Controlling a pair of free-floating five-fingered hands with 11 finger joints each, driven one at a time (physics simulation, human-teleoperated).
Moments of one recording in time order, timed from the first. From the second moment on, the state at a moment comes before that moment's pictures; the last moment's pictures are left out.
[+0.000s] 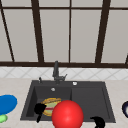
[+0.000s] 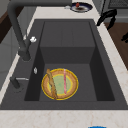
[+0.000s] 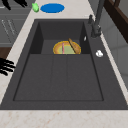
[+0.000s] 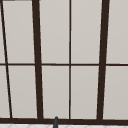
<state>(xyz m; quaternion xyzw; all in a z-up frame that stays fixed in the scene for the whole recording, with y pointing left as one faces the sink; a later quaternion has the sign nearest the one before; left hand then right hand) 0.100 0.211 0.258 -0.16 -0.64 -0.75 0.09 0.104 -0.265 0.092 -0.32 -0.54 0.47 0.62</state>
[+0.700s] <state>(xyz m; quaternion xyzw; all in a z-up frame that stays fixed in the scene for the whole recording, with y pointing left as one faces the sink) 0.184 0.193 0.232 -0.19 -0.64 -0.74 0.12 0.097 -0.266 0.089 -0.30 -0.52 0.49 0.63</state>
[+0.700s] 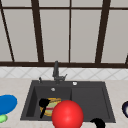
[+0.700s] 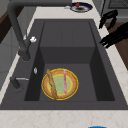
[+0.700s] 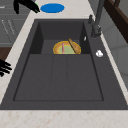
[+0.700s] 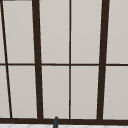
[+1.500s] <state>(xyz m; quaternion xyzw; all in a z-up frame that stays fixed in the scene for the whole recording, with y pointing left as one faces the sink) 0.288 0.182 0.170 -0.23 -0.64 -0.72 0.17 0.093 -0.266 0.087 -0.30 -0.52 0.50 0.63</state>
